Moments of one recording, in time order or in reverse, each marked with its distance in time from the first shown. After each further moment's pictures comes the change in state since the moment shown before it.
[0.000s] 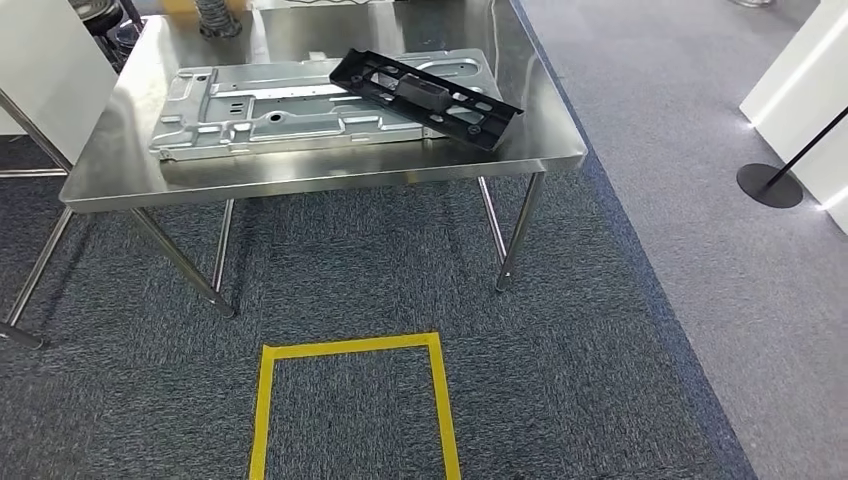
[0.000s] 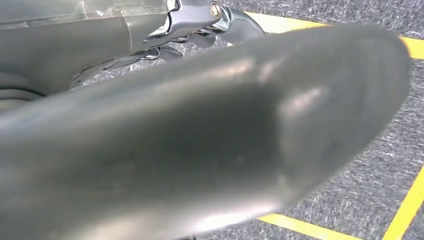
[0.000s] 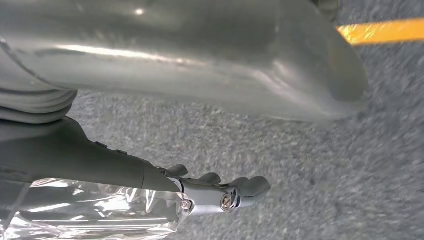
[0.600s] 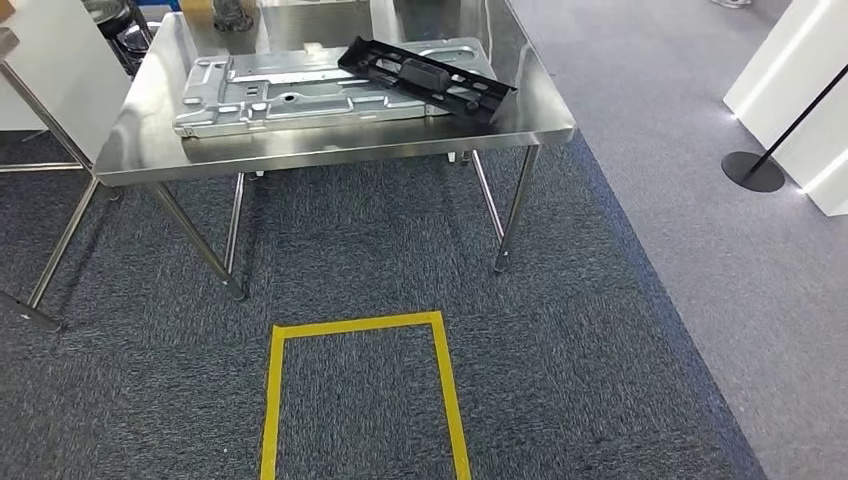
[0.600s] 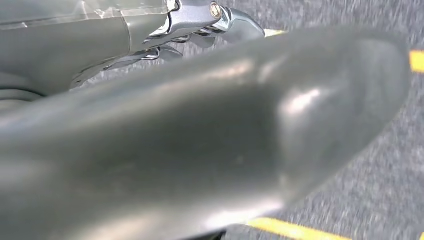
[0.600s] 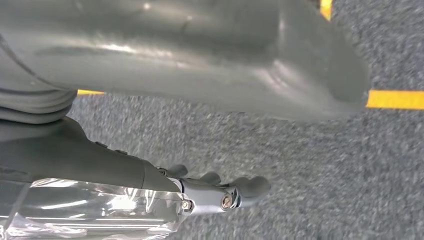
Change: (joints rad) left arm 0.001 -0.005 -0.004 0.000 -0.022 -0.010 -0.003; right arm -0.001 -0.004 0.000 0.010 -0.033 0.138 -0.094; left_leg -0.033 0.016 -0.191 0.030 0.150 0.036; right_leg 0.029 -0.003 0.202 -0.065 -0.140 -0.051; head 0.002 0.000
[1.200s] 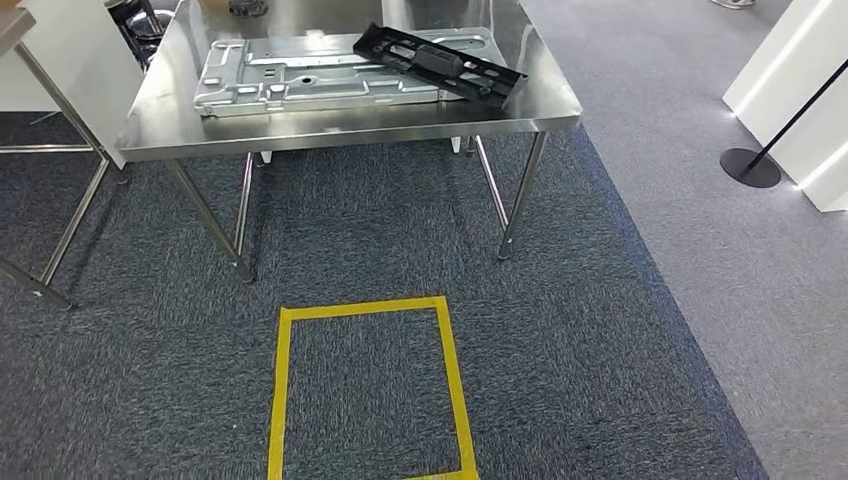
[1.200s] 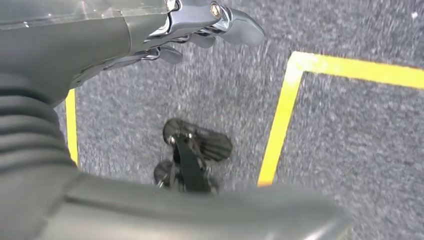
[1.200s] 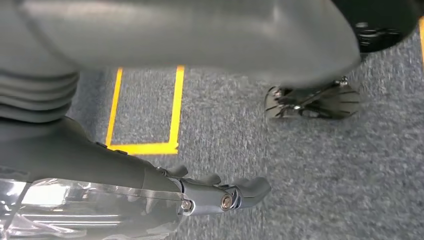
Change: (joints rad) left arm 0.008 0.018 0.000 0.000 -0.018 0.012 0.035; right arm 0.006 0.000 -0.043 0.013 -0.019 0.172 0.275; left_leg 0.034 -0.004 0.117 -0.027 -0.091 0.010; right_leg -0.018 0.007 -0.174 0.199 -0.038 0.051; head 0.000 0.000
